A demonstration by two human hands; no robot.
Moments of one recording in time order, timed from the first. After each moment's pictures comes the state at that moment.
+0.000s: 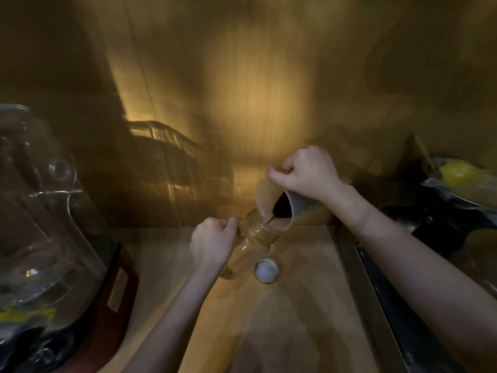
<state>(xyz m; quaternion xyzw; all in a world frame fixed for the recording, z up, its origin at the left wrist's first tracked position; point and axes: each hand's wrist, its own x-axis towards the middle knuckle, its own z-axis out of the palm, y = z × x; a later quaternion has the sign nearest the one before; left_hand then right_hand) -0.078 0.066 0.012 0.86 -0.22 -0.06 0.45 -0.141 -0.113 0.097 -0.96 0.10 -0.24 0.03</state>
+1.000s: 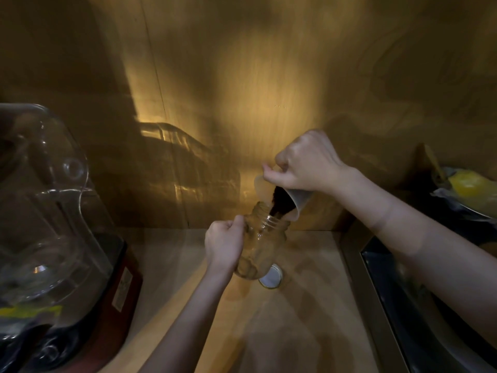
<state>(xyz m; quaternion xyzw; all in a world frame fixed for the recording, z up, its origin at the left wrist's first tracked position) -0.079 0.056 0.008 0.80 -0.14 -0.13 0.57 -0.121 -0.103 0.125 -0.92 -0.07 -0.37 -0.11</state>
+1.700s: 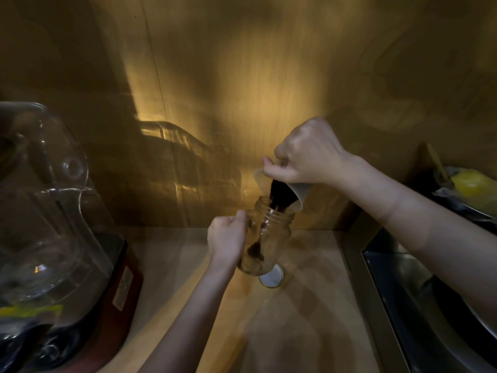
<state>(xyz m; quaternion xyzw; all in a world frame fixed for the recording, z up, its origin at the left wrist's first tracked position) -0.075 0.050 0.008 0.77 -0.13 -0.15 0.60 -0.118 -0.104 0.139 -0.91 -0.13 -0.36 -0.14</state>
